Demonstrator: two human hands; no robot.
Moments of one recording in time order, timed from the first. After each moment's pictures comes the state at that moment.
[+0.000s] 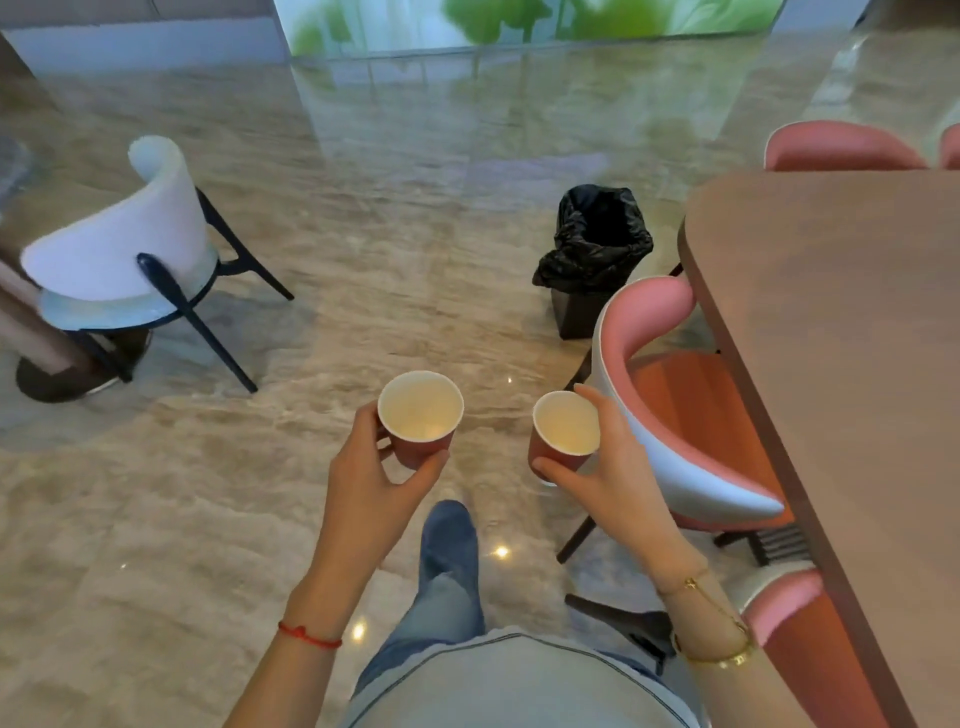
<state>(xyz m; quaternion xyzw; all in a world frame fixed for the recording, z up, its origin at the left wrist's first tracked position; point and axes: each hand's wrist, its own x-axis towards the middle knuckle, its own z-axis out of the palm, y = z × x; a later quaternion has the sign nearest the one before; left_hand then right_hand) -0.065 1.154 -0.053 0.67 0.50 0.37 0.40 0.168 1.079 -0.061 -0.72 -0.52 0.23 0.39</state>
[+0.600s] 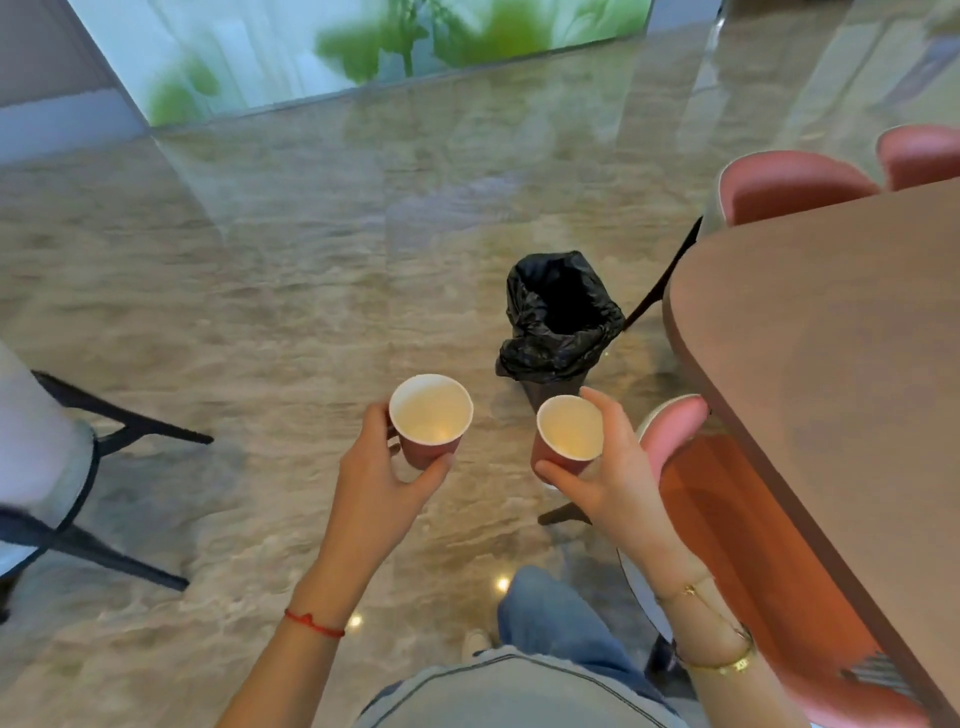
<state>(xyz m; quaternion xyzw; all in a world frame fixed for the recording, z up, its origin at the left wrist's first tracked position) 0.106 1.562 -0.032 0.76 0.40 0.29 0.41 0.307 1.425 -0.049 -0.78 -0.43 0.16 0.43</state>
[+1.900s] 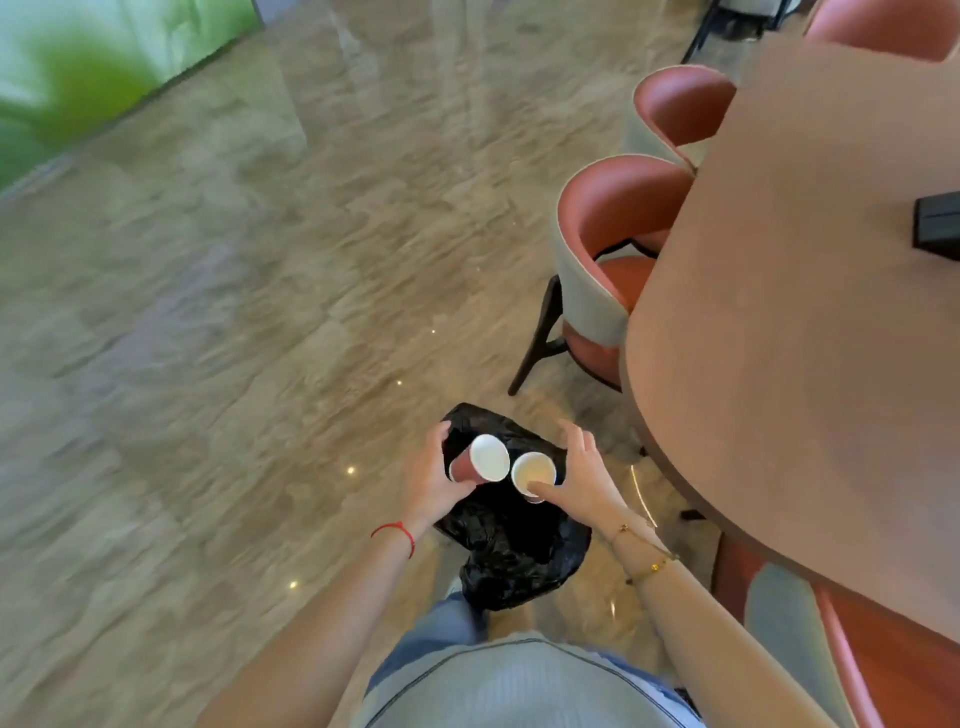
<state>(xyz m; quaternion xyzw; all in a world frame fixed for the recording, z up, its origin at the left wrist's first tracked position) 0.729 2.088 -0.164 0.88 0.12 -0.13 0.44 0.761 1.873 -0.154 -0.92 -0.02 0.20 0.35</state>
